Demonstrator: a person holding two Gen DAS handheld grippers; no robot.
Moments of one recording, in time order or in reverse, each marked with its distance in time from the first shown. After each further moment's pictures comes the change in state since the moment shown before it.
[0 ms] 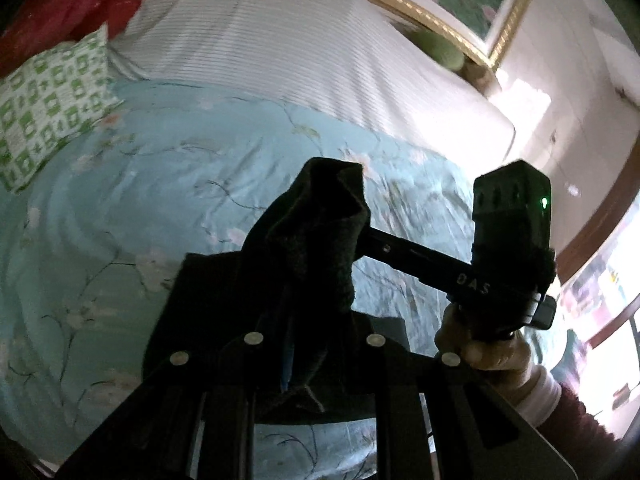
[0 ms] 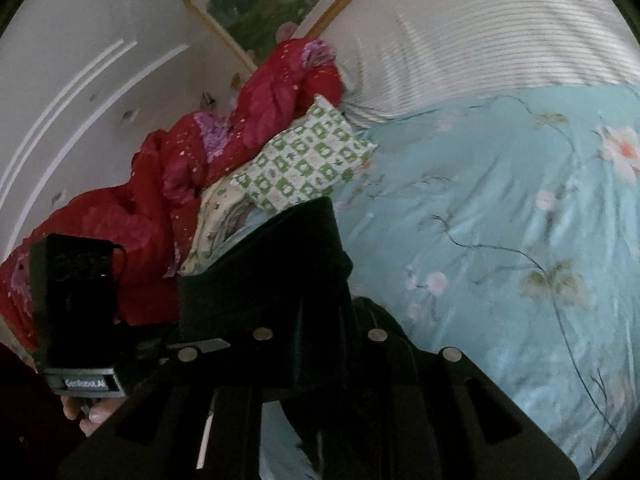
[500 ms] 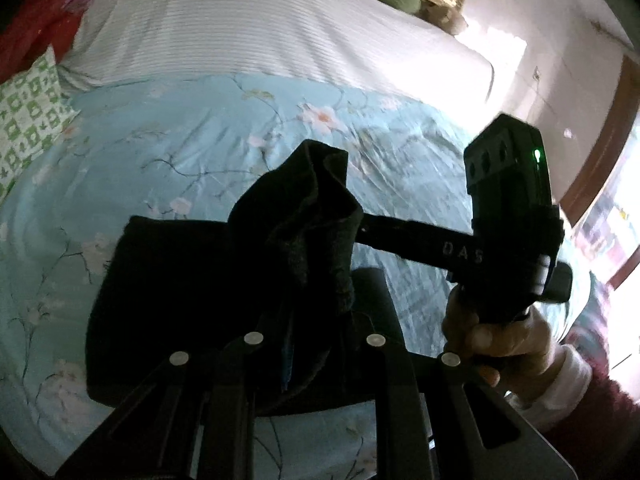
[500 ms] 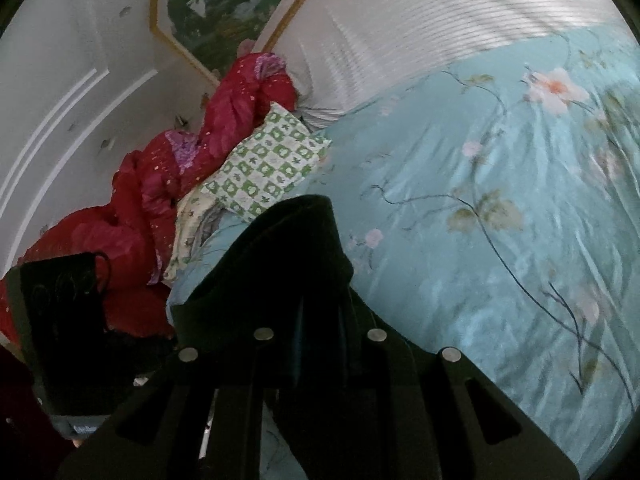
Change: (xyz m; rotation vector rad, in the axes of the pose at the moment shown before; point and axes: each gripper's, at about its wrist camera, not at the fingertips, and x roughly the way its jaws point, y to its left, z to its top) left arm 0.054 -0.056 -0.048 0.170 0.065 0.023; right arm -0.042 -0.050 -0.052 0.116 -0.043 -0.053
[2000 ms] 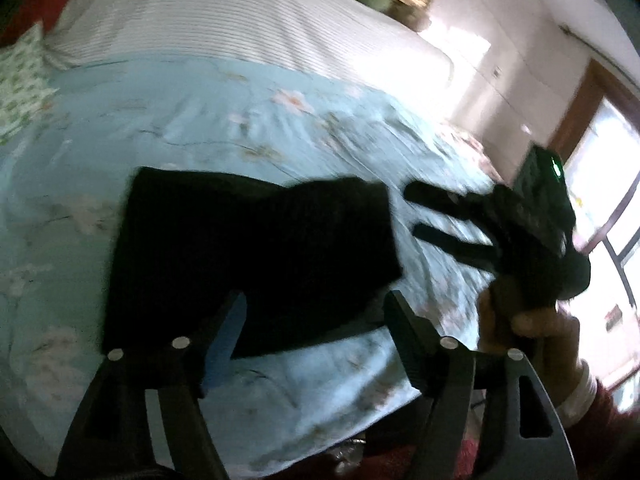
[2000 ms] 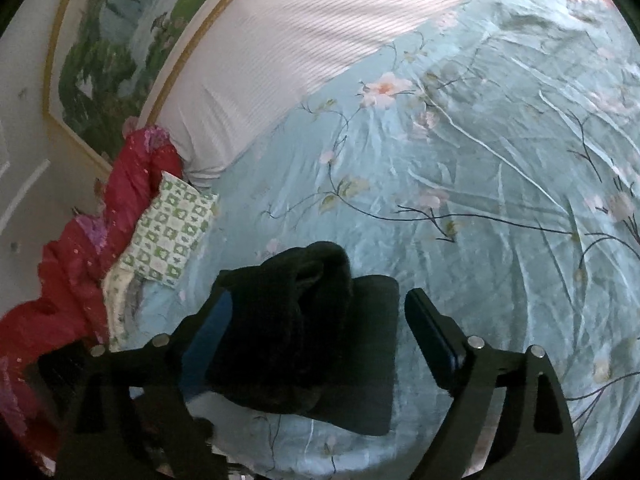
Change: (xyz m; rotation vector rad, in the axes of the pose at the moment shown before) left arm -0.037 0.052 -0.036 -0.022 0.015 -0.179; right arm -0.069 0.031 -0.055 0.282 -0.194 -0.428
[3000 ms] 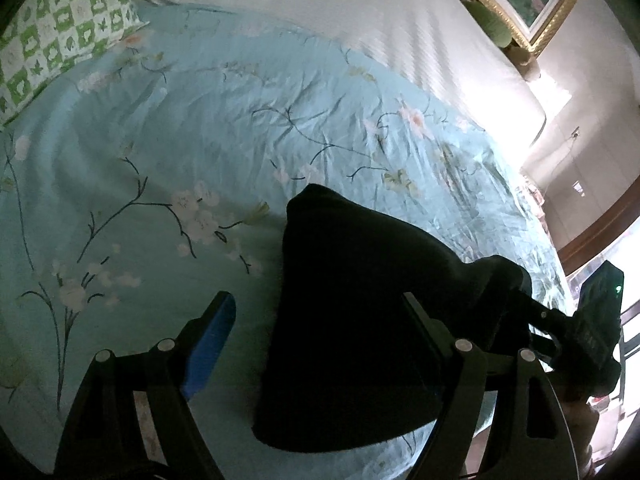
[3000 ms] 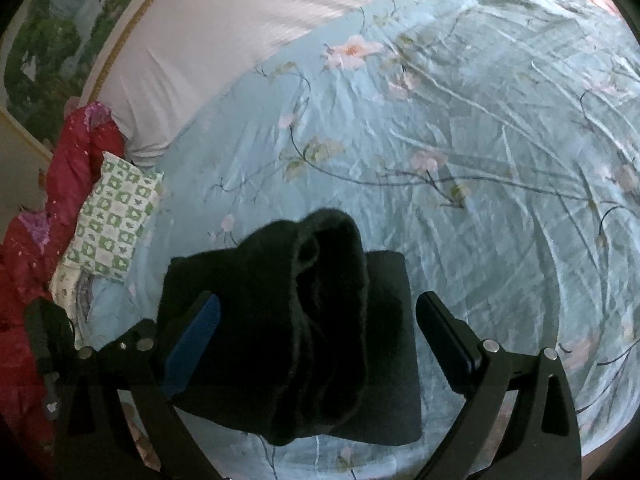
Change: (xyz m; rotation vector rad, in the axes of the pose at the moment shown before) left arm 0.034 0.131 0.044 -0.261 0.056 0.122; right arm 0.048 0.015 -0.007 0.060 0.112 -0.205
